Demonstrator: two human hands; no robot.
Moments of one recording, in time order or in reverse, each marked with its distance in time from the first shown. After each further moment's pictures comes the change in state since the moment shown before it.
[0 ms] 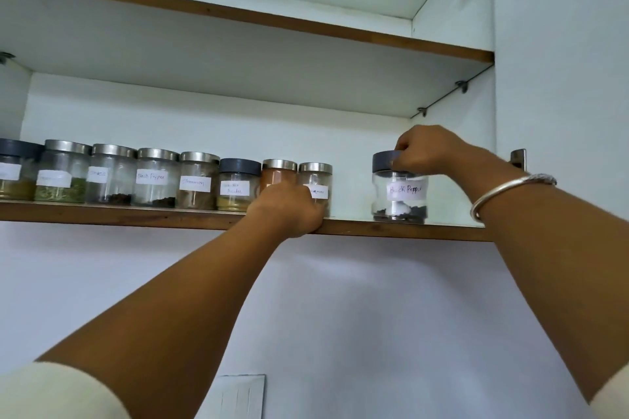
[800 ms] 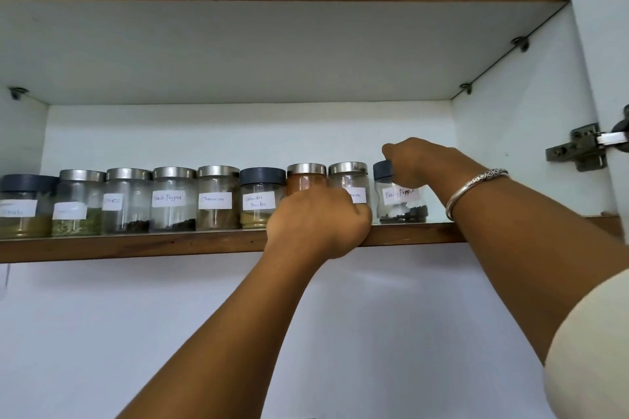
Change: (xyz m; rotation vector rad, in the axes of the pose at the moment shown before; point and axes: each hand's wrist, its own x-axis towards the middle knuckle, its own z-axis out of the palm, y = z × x) left_hand -0.001 -0.006 0.011 0.037 0.200 0.070; right_hand 0.096 -0.026 0.097 -0.259 0.004 -0.090
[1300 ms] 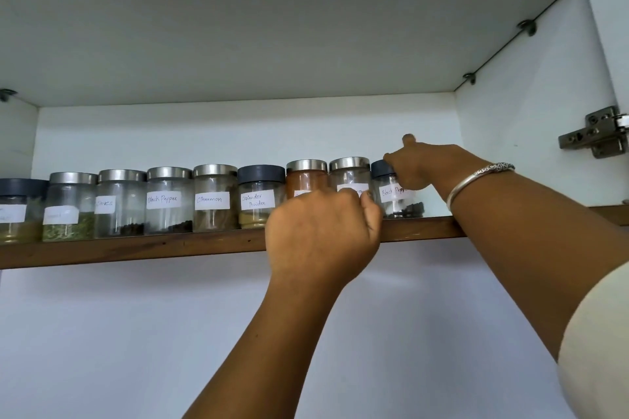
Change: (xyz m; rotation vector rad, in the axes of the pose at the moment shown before) left_hand -0.029 0.011 0.012 0.164 0.515 -0.002; right_hand 0.014 0.003 0.022 -0.081 -0.089 0.027
